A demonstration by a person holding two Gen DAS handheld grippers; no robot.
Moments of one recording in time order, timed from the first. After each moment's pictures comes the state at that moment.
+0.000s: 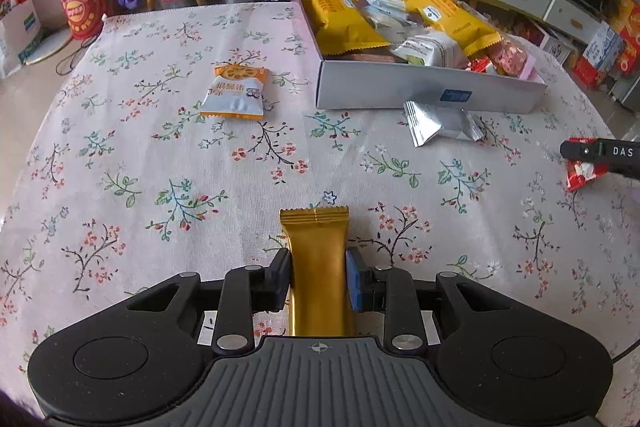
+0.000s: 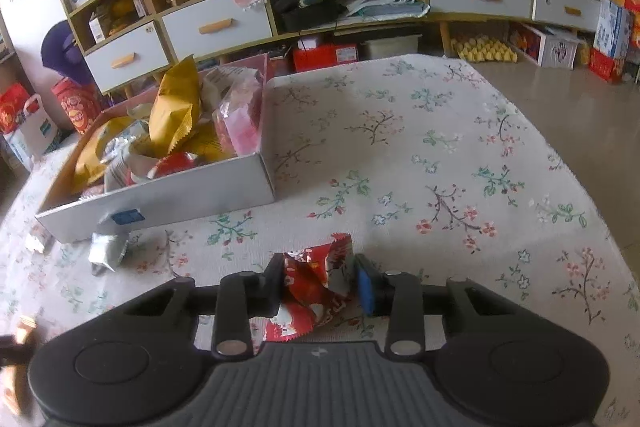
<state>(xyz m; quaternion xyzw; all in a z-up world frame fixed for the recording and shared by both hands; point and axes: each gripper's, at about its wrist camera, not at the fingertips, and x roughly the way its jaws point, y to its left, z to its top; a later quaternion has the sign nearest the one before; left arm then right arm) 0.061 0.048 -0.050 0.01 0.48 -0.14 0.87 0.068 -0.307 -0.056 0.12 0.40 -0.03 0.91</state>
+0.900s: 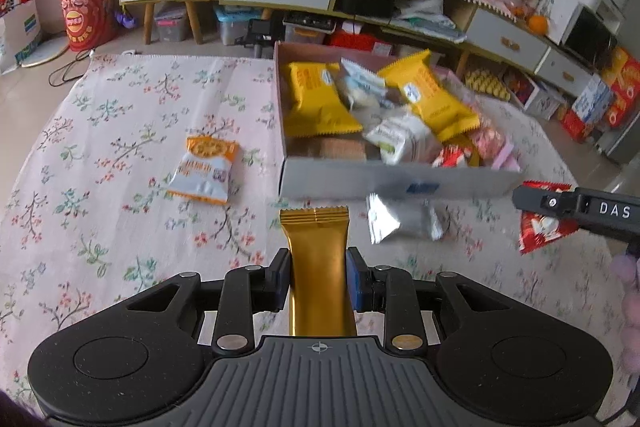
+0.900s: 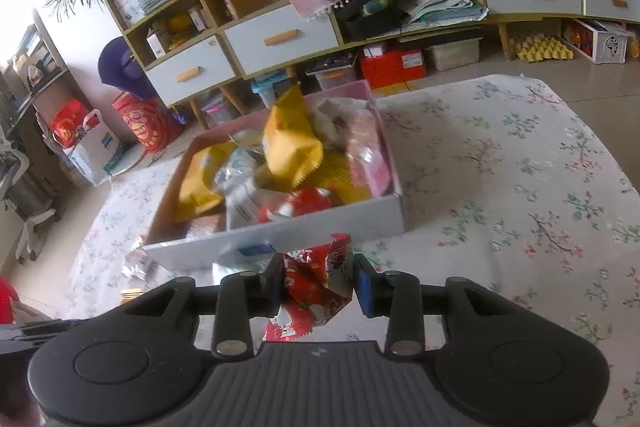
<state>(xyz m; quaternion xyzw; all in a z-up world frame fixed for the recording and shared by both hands) 0.092 0.026 -0.014 -0.05 0.44 -0.14 0.89 0.082 -0.260 -0.009 0.17 0.39 0.05 0.91</state>
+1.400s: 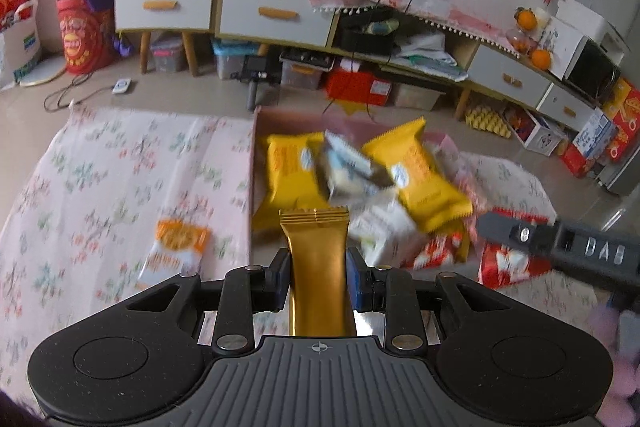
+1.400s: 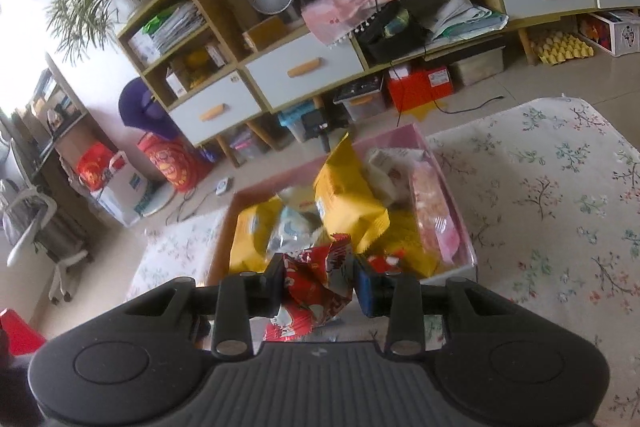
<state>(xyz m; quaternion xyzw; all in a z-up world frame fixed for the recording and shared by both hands) 0.147 -0.004 0.012 -0.06 0.40 -0.14 0.90 0.122 -0.247 0.010 0.22 0.35 0.07 0.91</state>
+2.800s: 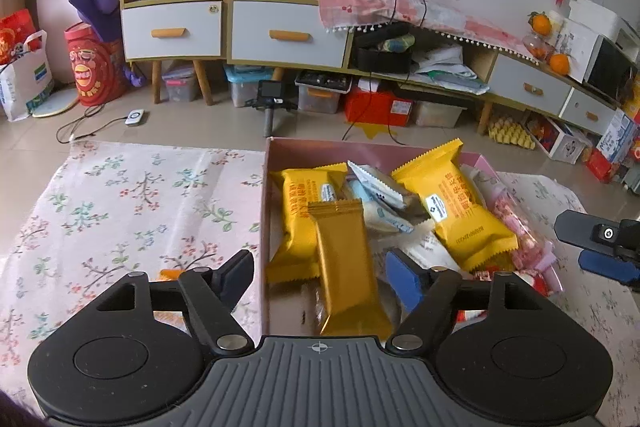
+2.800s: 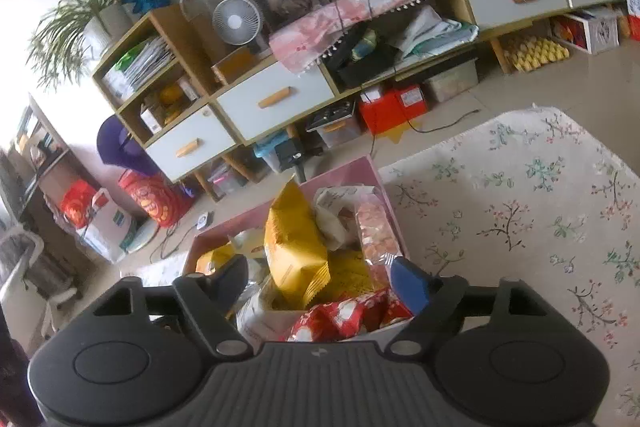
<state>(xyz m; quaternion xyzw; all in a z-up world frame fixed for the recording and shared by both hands) 0.170 -0.008 -0.004 -0.03 0.37 -0.11 0.92 0.133 -0.281 0.001 0.24 0.32 0.04 0.92</state>
